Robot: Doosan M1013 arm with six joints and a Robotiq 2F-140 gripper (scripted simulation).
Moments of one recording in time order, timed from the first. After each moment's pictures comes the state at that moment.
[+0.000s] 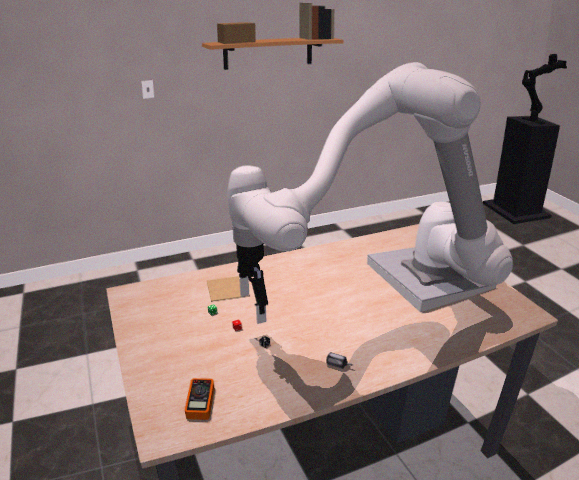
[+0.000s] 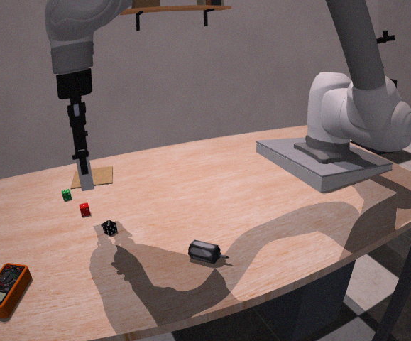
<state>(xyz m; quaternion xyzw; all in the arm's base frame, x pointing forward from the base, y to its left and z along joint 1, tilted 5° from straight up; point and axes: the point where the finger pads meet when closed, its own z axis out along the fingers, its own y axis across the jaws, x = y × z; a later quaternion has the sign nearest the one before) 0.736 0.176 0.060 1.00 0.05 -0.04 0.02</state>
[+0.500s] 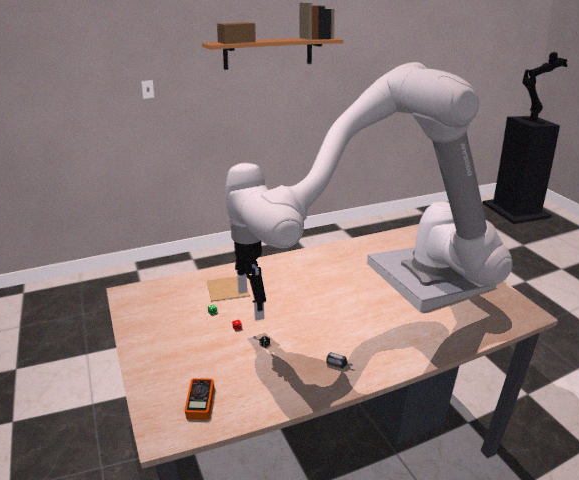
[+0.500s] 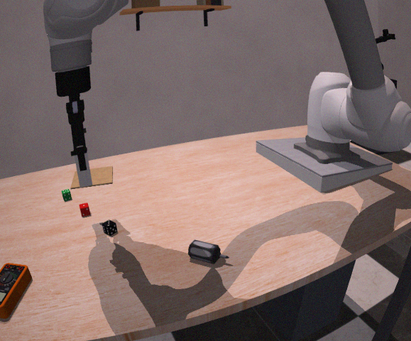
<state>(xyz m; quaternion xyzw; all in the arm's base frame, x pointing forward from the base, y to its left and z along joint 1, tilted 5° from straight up) 0.740 0.167 0.065 1.00 0.05 -0.04 0.02</state>
